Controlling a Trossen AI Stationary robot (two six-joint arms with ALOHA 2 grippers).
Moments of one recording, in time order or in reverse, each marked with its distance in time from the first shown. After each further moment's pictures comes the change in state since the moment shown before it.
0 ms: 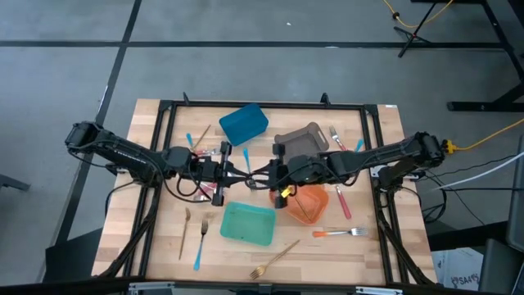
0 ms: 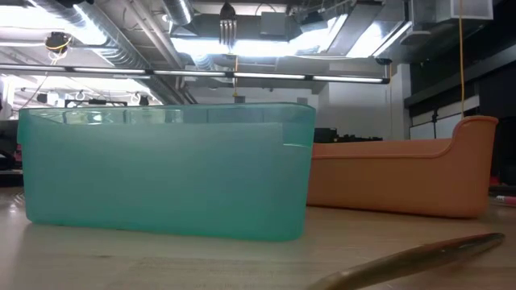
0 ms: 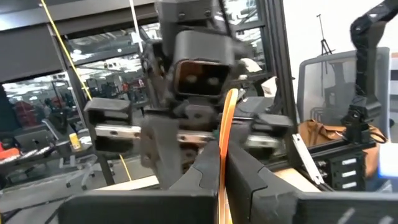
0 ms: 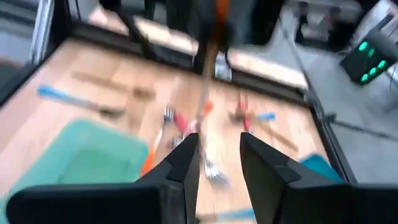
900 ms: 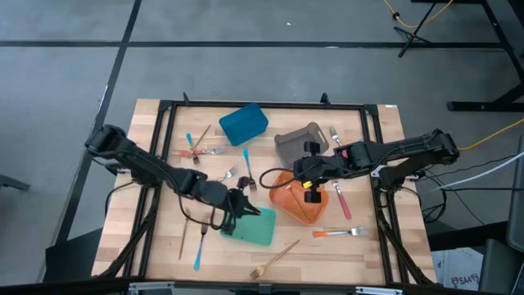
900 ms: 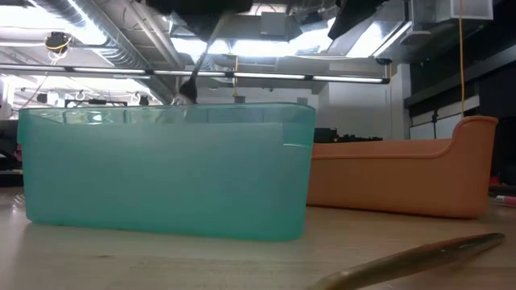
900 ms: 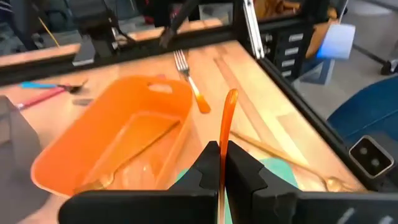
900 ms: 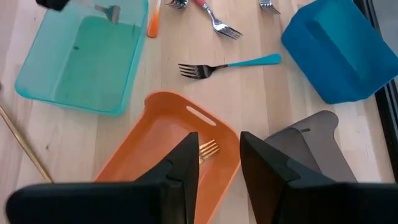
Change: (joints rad) left arm -0.161 0.299 0.214 -0.505 -0.044 -0.210; right arm 0.000 -0.142 -0.001 -0.617 -0.018 0.293
